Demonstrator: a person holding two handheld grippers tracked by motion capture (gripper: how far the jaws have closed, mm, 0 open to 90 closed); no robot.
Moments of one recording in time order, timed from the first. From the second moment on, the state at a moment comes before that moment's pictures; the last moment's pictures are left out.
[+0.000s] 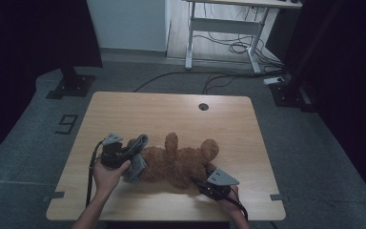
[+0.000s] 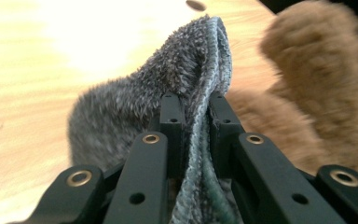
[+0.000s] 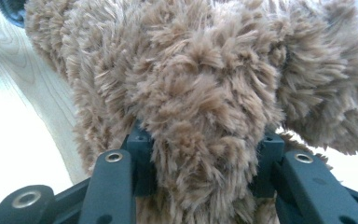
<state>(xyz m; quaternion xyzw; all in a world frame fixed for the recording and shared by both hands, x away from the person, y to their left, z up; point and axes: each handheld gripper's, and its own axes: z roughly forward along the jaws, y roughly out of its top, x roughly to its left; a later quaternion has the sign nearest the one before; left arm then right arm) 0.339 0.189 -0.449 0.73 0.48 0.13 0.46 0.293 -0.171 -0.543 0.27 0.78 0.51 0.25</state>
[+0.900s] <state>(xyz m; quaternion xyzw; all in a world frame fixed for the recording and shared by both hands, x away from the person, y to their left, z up) 0.359 0.004 -0.443 0.83 0.35 0.11 0.43 0.292 -0.171 -0.545 0.27 0.78 0.52 0.24</state>
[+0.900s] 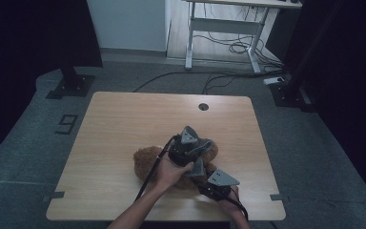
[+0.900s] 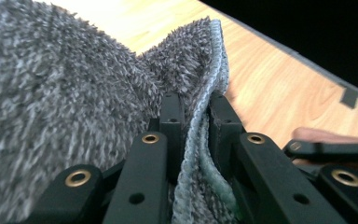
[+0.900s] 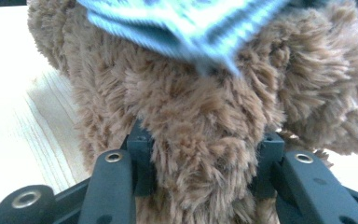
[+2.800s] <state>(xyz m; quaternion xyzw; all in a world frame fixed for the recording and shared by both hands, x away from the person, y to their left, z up) 0.355 0.018 -0.409 0.81 0.34 0.12 0.47 0.307 -0.163 -0.548 0.28 0.77 0.50 0.30</state>
